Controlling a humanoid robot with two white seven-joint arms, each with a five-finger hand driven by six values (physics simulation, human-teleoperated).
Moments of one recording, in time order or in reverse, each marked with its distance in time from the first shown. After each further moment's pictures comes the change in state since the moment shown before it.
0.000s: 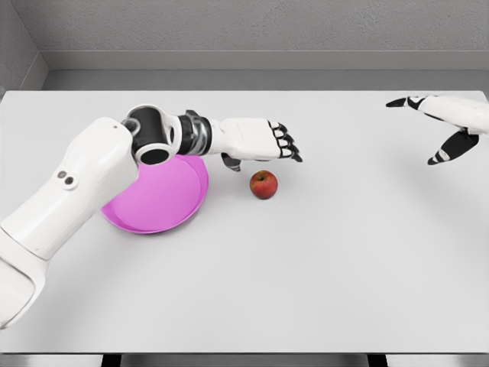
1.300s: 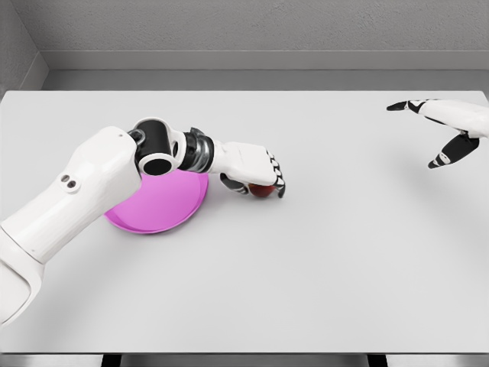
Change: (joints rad) left arm -0.003 0.011 -0.094 0.011 0.132 0.000 -0.095; right arm 0.018 -0.005 -0.009 -0.005 0.000 0.000 0.000
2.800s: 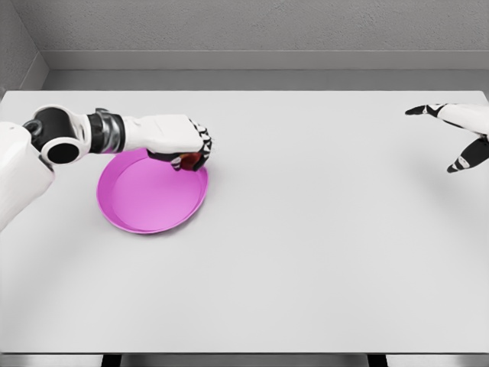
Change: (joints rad) left arm 0.081 0.270 0.198 -0.089 0.108 -0.003 0.007; right arm 0.029 -0.056 -0.014 0.011 -0.008 0.000 0.000
